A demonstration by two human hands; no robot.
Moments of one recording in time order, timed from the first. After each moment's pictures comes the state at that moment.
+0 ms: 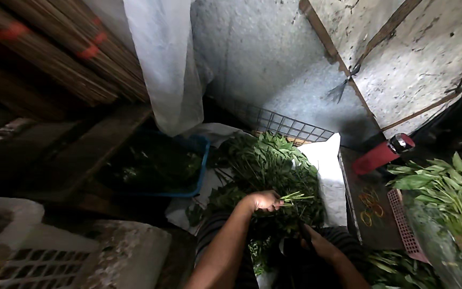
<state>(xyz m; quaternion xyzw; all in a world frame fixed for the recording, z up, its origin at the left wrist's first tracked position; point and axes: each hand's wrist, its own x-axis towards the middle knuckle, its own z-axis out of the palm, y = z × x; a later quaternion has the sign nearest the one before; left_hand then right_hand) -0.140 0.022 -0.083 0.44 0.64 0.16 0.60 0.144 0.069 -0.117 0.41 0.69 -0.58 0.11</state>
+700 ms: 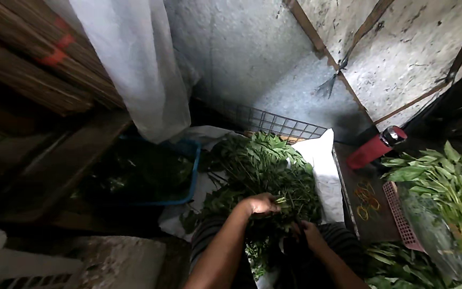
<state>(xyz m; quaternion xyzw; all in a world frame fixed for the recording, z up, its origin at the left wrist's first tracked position) -0.136 0.026 -0.088 0.50 0.65 0.13 0.55 0.119 0.064 -0.128 0.50 0.64 -0.58 -0.02</state>
